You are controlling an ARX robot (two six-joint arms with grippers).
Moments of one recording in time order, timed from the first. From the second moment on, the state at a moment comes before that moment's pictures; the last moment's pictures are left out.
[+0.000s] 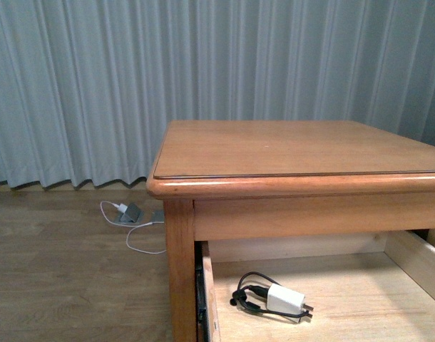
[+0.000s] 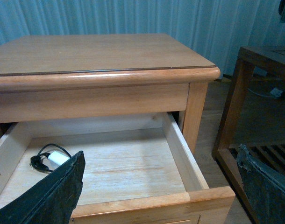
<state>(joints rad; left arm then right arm) 0.00 0.00 0.02 0.00 0.00 -0.01 0.00 0.47 0.04 0.43 0.00 -0.01</state>
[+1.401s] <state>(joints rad) 0.00 0.00 0.02 0.00 0.00 0.00 0.19 1.72 0.53 0.54 0.00 0.11</state>
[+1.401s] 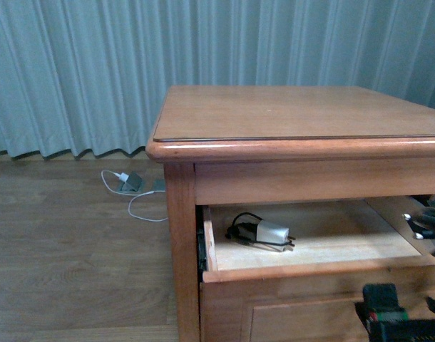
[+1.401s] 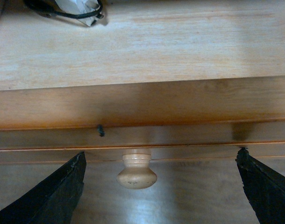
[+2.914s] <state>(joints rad) 0.00 0.00 0.02 0.00 0.00 0.00 0.08 1.09 0.36 0.22 -0.28 -0.04</state>
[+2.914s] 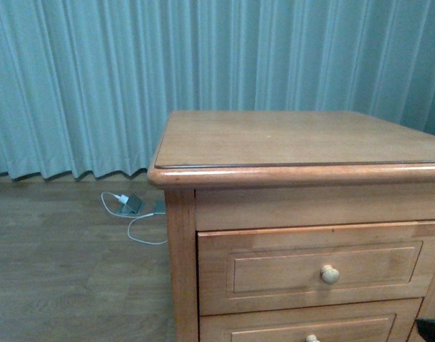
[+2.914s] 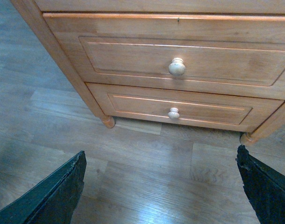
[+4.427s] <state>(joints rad) 0.00 0.00 0.02 0.00 0.00 0.00 0.00 0.28 0.01 0.29 0.00 0.00</state>
